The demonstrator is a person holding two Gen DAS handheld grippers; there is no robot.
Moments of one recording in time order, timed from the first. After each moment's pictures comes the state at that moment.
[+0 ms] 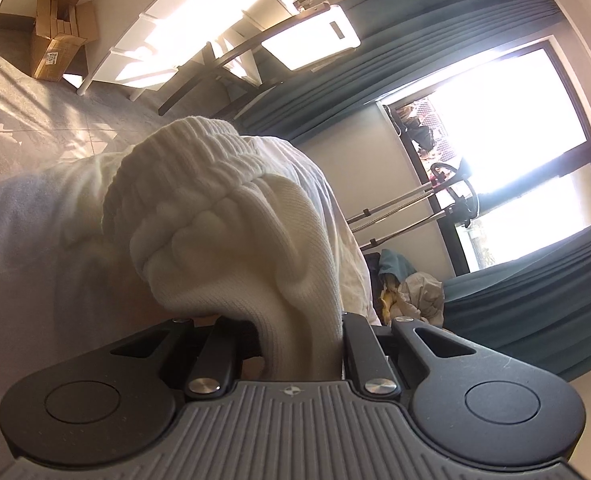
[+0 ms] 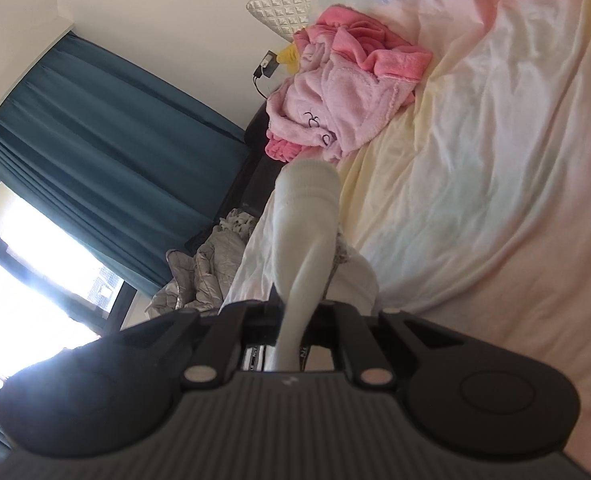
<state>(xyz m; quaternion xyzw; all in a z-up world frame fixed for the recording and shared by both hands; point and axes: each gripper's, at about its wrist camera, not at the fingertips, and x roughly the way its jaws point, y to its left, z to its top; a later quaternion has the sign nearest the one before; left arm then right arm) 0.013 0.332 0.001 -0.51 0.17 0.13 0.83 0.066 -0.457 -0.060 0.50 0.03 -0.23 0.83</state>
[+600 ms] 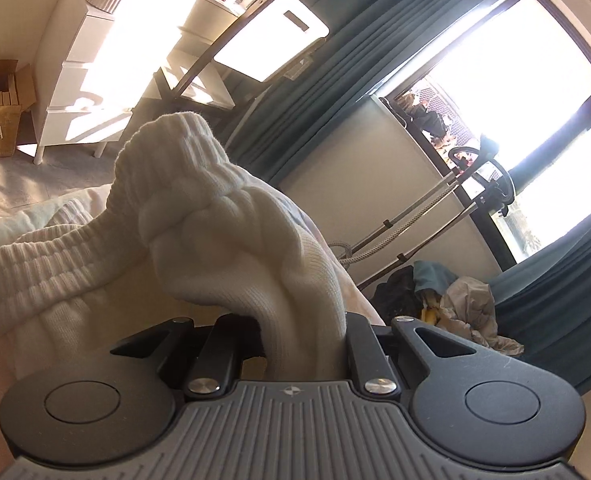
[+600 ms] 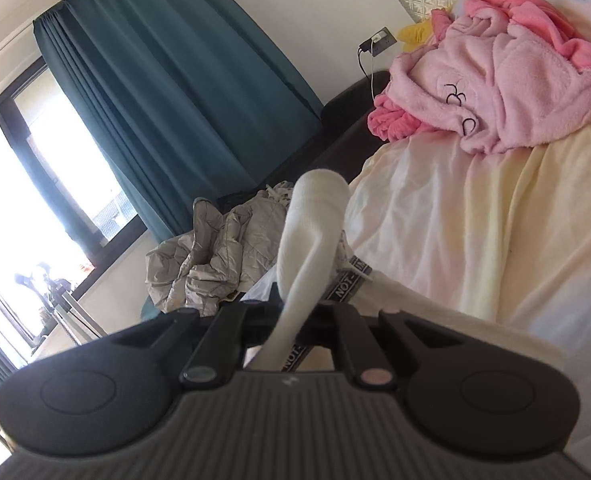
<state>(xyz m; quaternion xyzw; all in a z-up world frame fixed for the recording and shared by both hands) 0.267 0.329 0.002 -0.40 0.20 0.18 0.87 0.309 -0.449 -0.071 0.35 0.07 -0.18 0.92</state>
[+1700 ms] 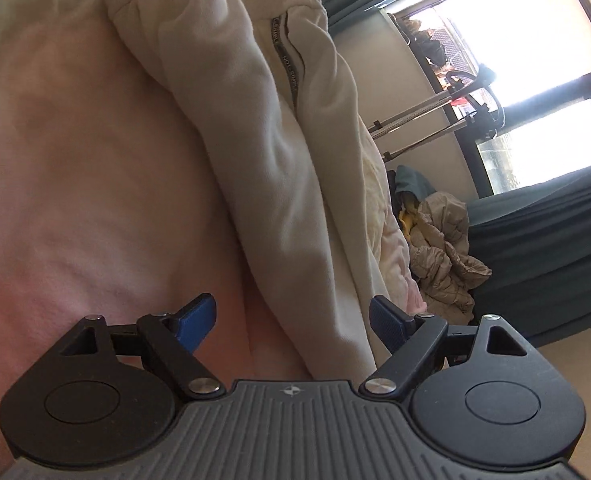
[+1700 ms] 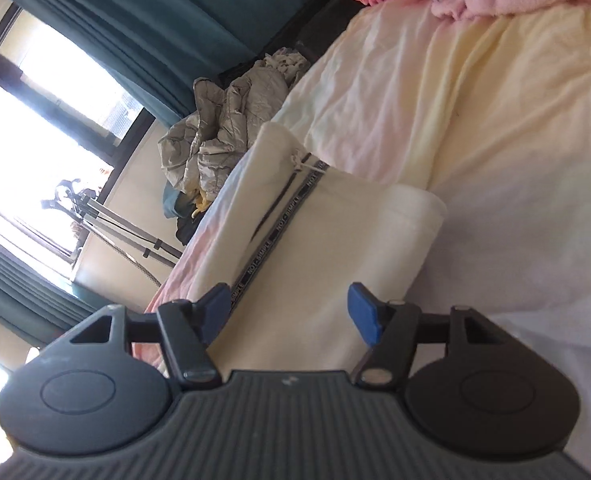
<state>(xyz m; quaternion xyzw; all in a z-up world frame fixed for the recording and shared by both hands) 0.154 0.248 -0.088 -0.53 0.28 0.09 0.80 0.232 -0.483 -0.102 0.48 0.25 -0.06 0.84</state>
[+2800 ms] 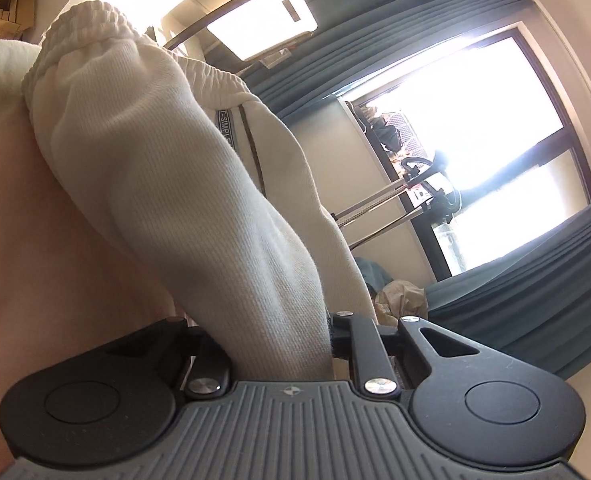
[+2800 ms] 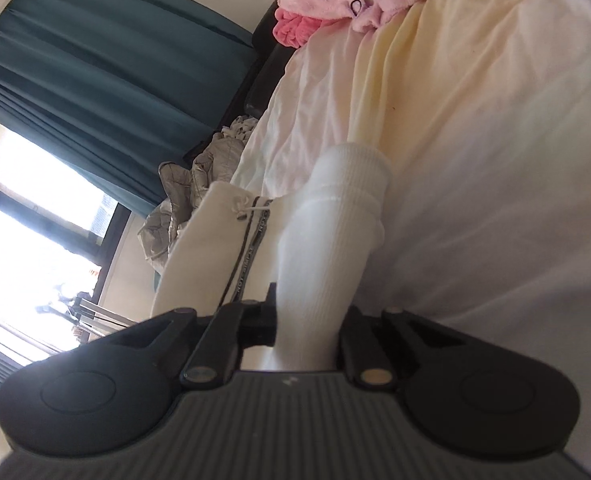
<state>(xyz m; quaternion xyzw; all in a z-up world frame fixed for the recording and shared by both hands) 0.165 0.267 -0.061 -0.51 0.13 0.10 0.85 0.228 -0.467 -0.131 0.54 0.14 -0.15 0.82</state>
